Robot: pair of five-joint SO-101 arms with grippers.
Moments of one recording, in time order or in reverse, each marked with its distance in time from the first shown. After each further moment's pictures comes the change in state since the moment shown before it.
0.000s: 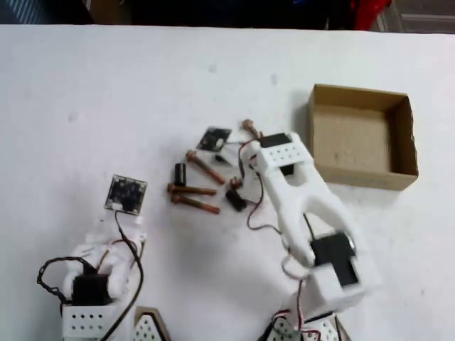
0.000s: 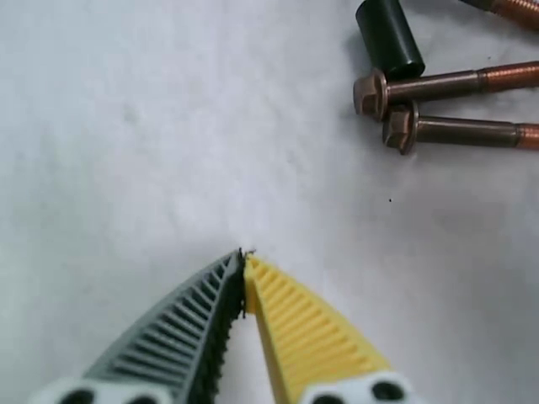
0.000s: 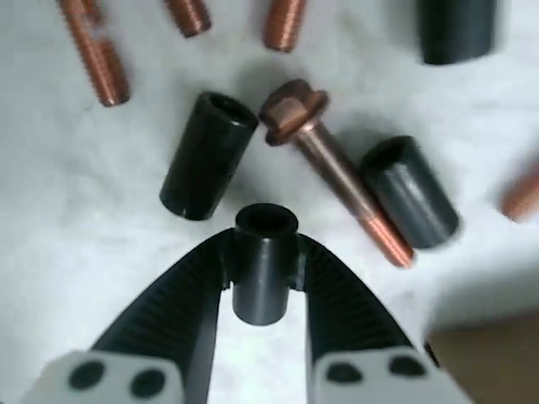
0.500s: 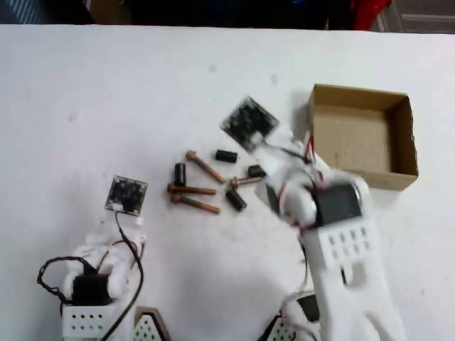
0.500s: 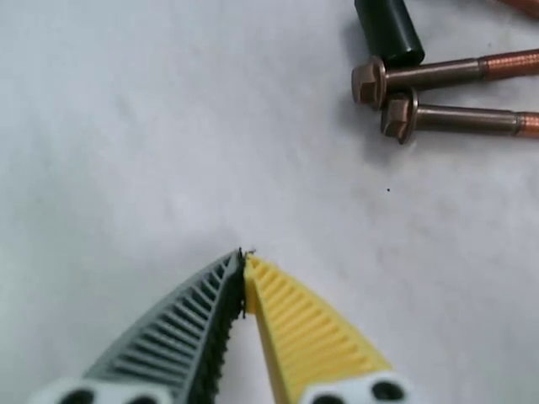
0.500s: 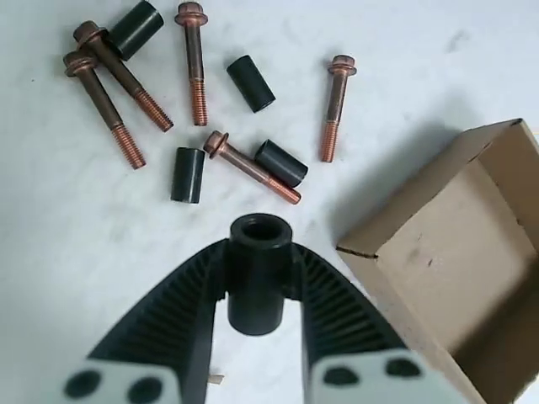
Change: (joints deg) left arm 0.0 0.0 0.0 1.9 0.0; right arm 0.0 -49.0 4.5 16.5 -15.4
